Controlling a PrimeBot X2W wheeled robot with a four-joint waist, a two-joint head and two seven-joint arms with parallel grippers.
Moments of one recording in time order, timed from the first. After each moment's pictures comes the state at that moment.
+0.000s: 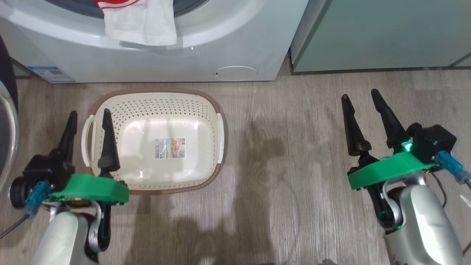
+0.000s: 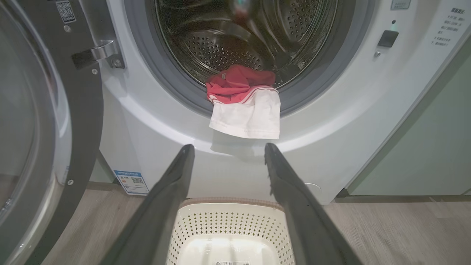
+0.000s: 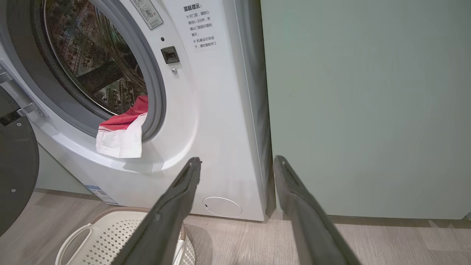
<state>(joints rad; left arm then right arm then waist) -0.16 0.25 -0.16 0.04 -0.38 0.17 -0.26 -0.23 -0.05 0.03 0.14 0.25 0.13 -0.17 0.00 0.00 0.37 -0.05</state>
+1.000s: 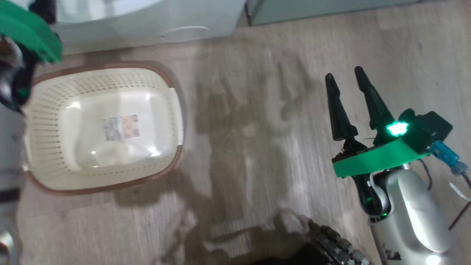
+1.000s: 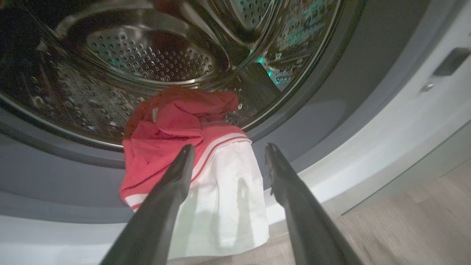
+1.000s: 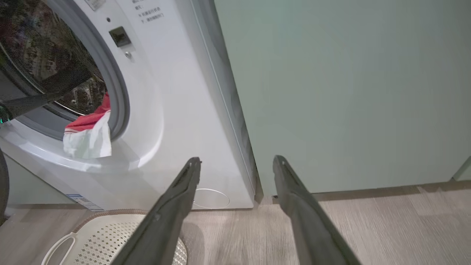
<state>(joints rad) -0.85 0.36 -0.16 0.39 -0.42 -0.06 0.03 -0.30 -0.05 0.13 0.11 0.34 0.13 -0.23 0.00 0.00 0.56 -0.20</state>
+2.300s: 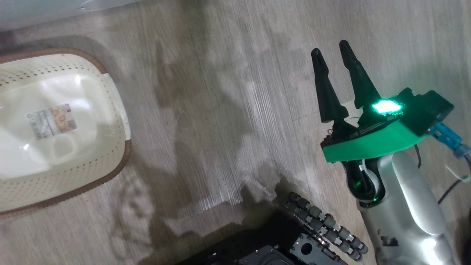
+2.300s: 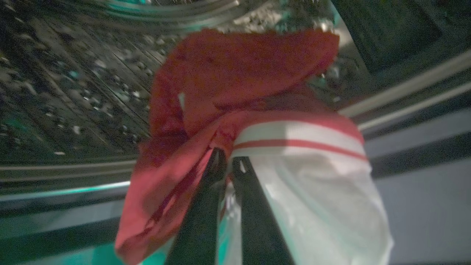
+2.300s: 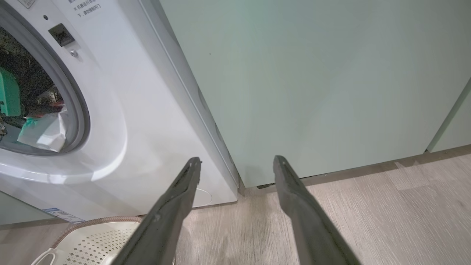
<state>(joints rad) -1.33 0.64 -0.28 0.60 -0.34 -0.02 0.62 -0.40 -0.05 0.23 0.09 0.49 0.13 -0.25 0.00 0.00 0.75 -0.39</state>
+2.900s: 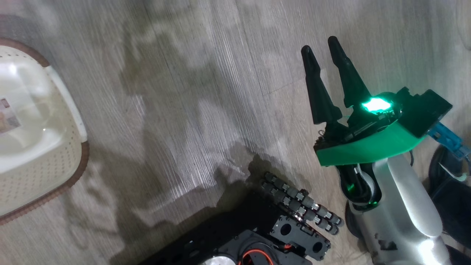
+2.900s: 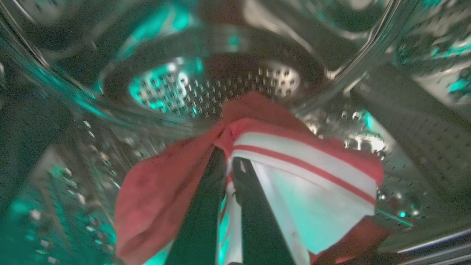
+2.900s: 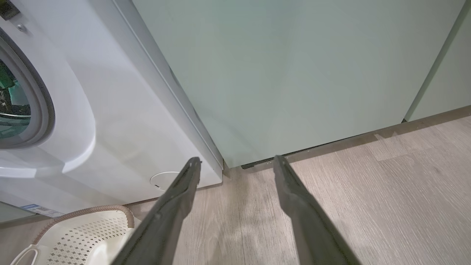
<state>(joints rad) -1.62 0.79 -0.29 0.61 -0.17 -0.01 0.23 -0.40 -0.05 0.29 0.03 0.57 0.13 -0.25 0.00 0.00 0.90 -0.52</state>
